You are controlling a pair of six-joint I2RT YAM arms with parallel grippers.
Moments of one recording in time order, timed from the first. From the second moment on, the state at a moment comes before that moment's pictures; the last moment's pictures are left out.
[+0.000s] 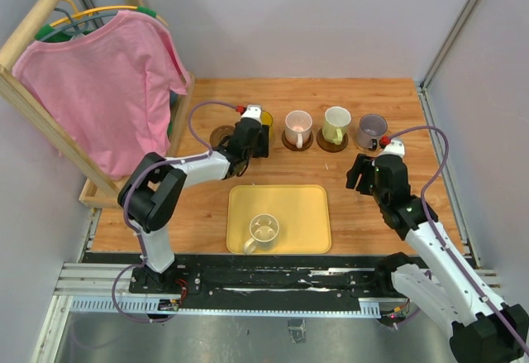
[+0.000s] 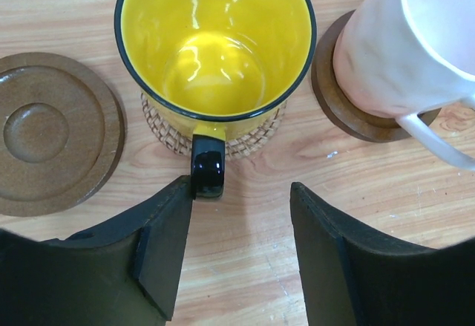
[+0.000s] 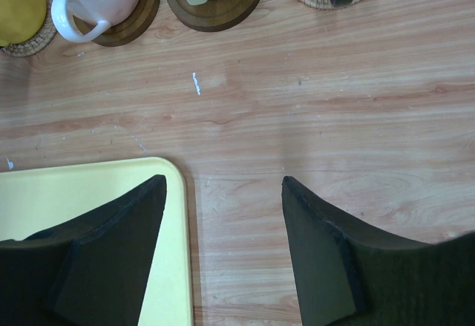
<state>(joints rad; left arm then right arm) -0.61 1.82 1.06 0.21 -0.31 -0.33 0.35 0.77 0.60 -0.38 0.24 0.39</state>
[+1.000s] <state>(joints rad) -0.74 0.81 0.66 -0.20 -0.06 -0.35 0.25 0.76 0.62 -0.42 0.33 0.39</state>
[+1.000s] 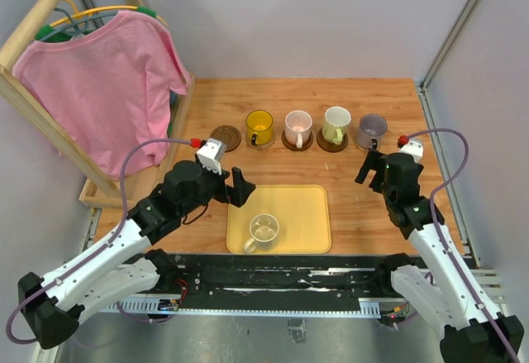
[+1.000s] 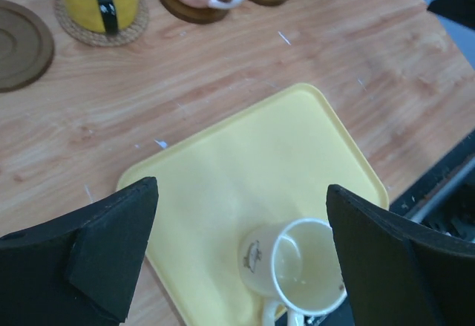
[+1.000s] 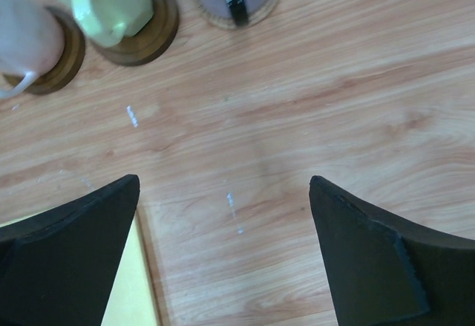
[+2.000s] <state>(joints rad) -1.20 1.00 0.63 -0.40 -0.29 -0.51 0.10 0.61 0.63 -0.49 0.38 0.39</state>
